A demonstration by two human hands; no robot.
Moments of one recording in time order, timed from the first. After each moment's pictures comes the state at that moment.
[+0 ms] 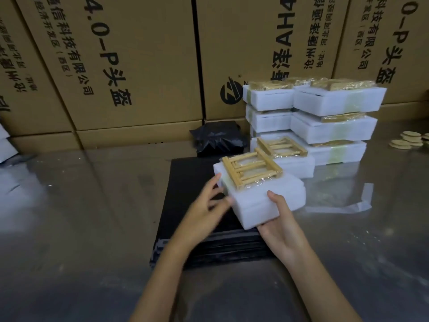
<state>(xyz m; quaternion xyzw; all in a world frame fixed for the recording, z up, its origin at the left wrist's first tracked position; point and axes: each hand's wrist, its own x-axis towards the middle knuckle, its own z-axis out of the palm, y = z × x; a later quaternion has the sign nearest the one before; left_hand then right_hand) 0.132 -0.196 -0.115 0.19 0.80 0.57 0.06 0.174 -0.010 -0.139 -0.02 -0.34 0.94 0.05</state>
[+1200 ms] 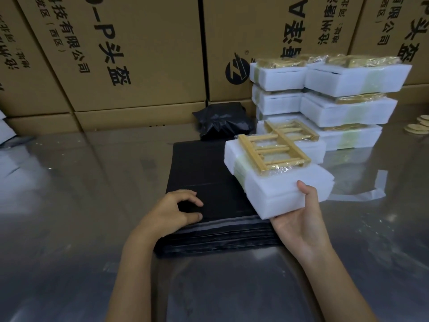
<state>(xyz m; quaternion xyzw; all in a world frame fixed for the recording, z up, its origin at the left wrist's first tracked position) 0.116 -0.269 -0.126 0.13 0.90 0.41 0.07 0.189 -0.006 -0.140 -0.03 -0.28 0.96 0.09</state>
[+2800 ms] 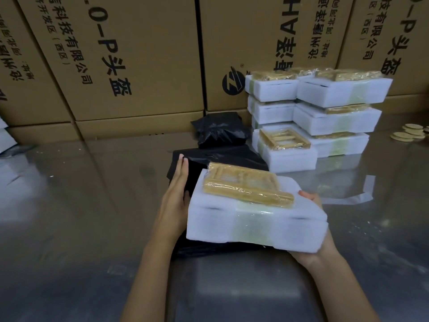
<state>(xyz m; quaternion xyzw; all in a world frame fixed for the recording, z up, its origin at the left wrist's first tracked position) 0.138 -0.243 -0.114 0.21 0.81 0.52 -0.14 0.216 0.012 -0.137 -0.13 -0.35 0.93 0.04</state>
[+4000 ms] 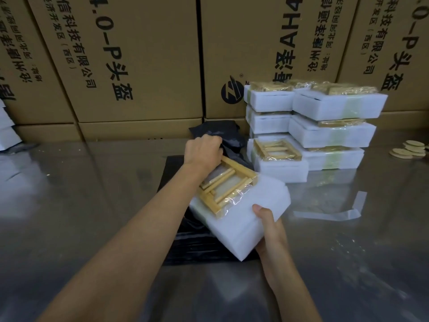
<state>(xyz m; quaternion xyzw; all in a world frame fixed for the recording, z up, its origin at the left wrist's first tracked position) 0.043 -0.132 -0.025 0.17 0.95 0.04 -0.24 0.206 -0.013 -0.135 -0.12 -0.49 0.86 0.10</state>
